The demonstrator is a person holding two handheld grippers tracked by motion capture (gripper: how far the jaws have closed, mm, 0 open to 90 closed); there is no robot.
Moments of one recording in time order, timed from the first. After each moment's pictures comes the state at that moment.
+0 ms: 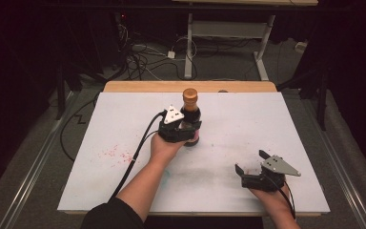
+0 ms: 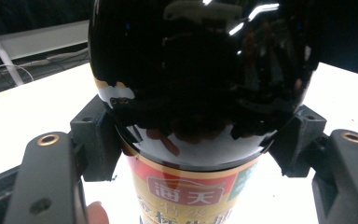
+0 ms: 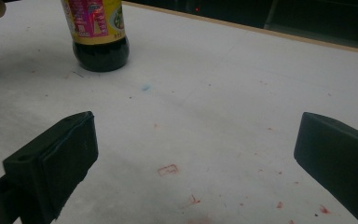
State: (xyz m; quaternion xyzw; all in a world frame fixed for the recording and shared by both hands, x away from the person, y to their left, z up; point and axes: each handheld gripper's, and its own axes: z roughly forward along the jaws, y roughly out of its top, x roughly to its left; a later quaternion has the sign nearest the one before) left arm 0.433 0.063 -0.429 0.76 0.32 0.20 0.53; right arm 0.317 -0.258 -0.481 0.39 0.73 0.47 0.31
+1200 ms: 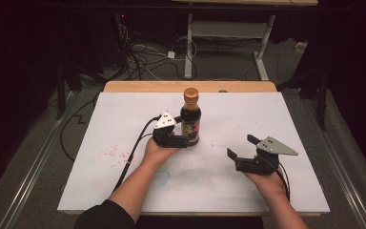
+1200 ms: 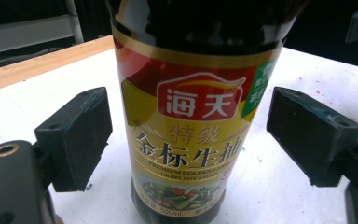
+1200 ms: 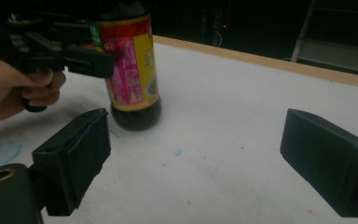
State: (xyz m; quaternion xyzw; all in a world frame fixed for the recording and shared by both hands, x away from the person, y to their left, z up) left arm 0.440 0.085 -0.459 0.77 0.27 0.15 0.56; right arm 0.347 -0.234 -0.434 0.37 0.73 0.52 0.27
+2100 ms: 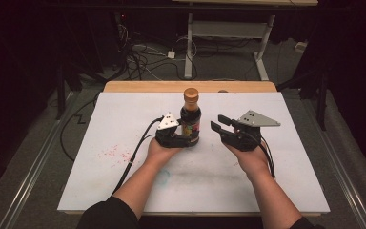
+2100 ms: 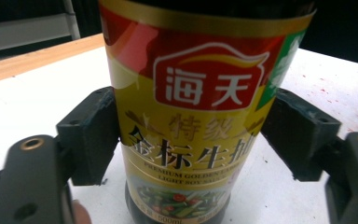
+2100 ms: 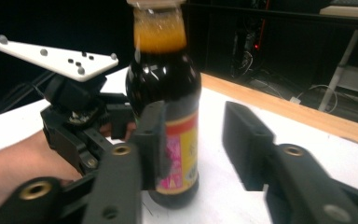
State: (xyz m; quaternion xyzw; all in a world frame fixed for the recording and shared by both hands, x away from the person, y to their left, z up) left arm 0.445 0.078 -0.469 0.77 0.27 0.14 0.56; right arm 0.385 -0.181 -0.379 0.31 0.74 0.55 0.24
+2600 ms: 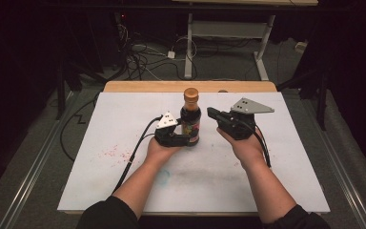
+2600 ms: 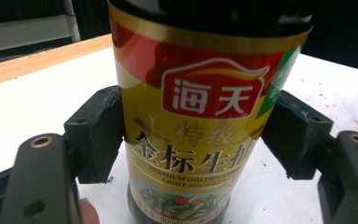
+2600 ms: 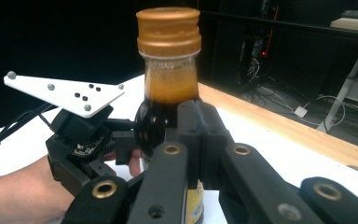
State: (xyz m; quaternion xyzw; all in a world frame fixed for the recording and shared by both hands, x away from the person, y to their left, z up) left arm 0.445 0.081 -0.465 0.77 0.27 0.14 0.56; right arm 0.400 -0.163 -0.353 0.29 0.74 0.55 0.24
